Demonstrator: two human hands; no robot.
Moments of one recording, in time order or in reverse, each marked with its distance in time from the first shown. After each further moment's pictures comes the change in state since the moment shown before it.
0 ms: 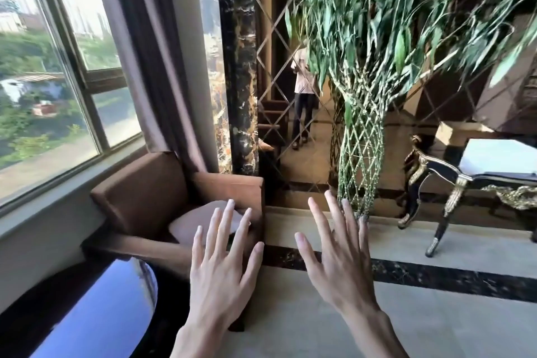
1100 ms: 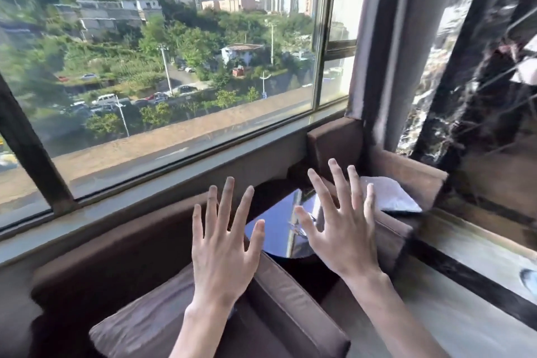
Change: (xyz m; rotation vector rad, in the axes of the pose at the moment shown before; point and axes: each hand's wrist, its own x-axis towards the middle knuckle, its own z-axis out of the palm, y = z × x) left_hand -0.373 -0.253 -0.333 0.367 0.198 -0.535; right_hand -0.227 -0.458 0.008 0.274 -0.144 -0.562
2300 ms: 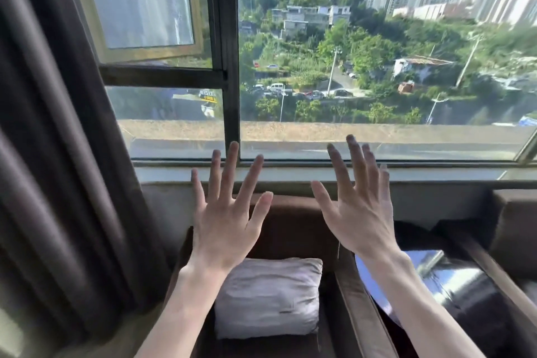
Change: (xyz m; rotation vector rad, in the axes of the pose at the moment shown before) left_hand -0.031 -0.145 -0.113 0.469 0.247 -0.391; right_hand 0.097 -0.199 0.070 0.404 -0.162 -0.537
